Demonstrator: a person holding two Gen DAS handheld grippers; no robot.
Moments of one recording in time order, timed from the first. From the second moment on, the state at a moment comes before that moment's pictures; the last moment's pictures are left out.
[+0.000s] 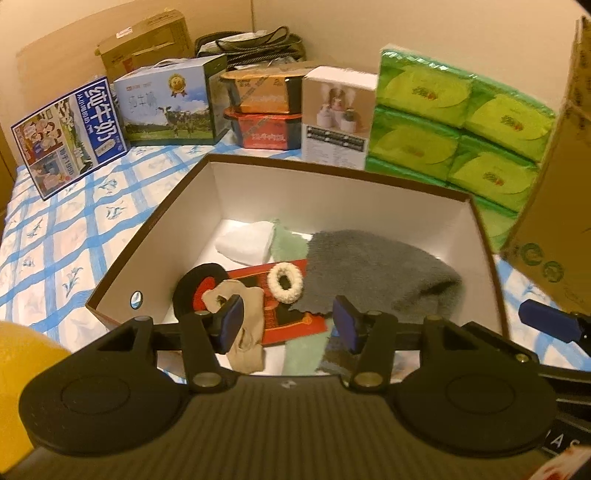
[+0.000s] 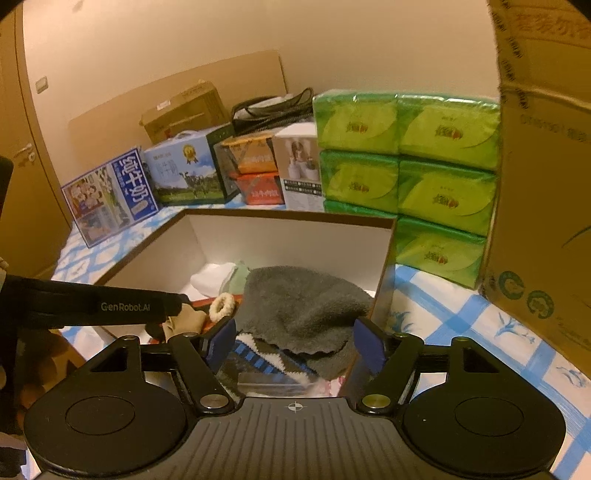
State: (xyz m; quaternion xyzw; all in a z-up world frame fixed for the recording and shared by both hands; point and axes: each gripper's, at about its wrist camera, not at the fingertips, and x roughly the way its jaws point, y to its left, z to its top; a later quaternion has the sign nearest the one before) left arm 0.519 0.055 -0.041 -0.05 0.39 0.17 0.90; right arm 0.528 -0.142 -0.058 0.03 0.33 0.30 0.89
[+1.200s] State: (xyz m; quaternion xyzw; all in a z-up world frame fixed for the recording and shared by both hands) left arm 0.174 0.040 0.001 -0.02 0.38 0.04 0.92; right arm 0.235 -0.200 -0.033 0.08 0.35 0.25 0.90
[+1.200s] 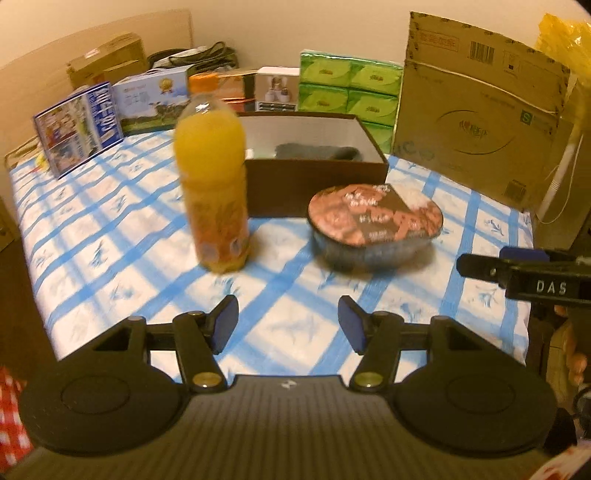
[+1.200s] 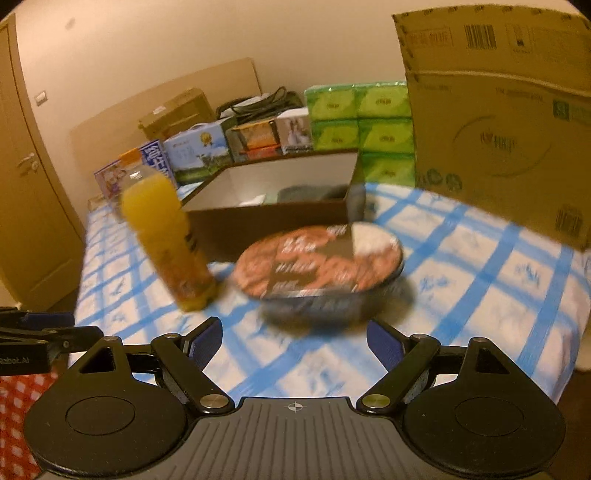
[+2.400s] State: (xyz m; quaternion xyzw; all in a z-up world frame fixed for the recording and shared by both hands) left arm -0.024 0.016 -0.018 -0.05 0.42 0.07 0.90; right arm 0.036 -0.200 -0.042 0.04 0.42 0.25 0.87
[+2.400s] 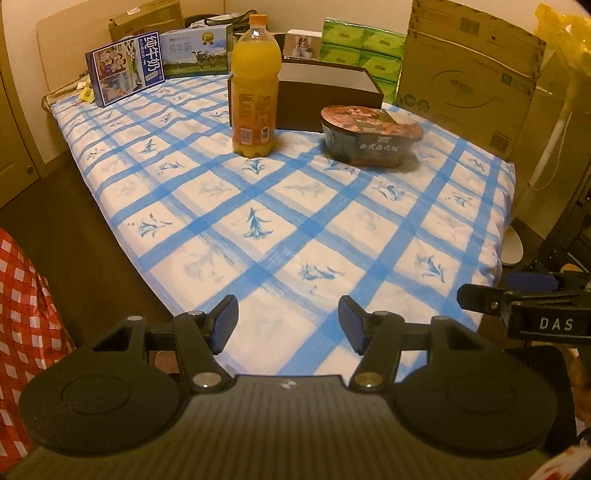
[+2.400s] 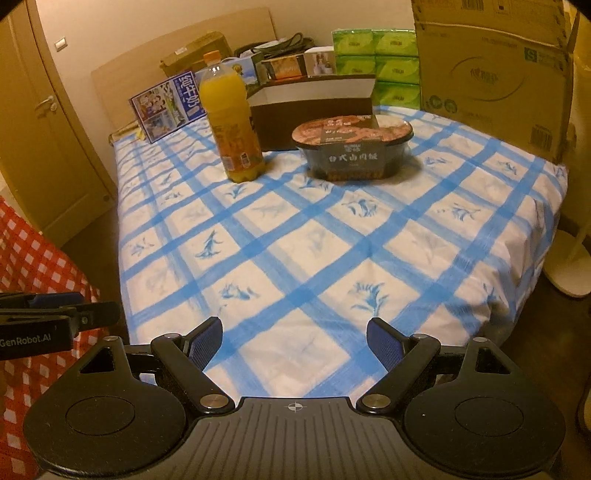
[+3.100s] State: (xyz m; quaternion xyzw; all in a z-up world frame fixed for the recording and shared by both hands) left arm -0.040 -0.005 -0.020 -0.05 0.42 0.04 0.90; right arm 0.022 -0.205 -0.045 0.04 0.44 0.25 0.86
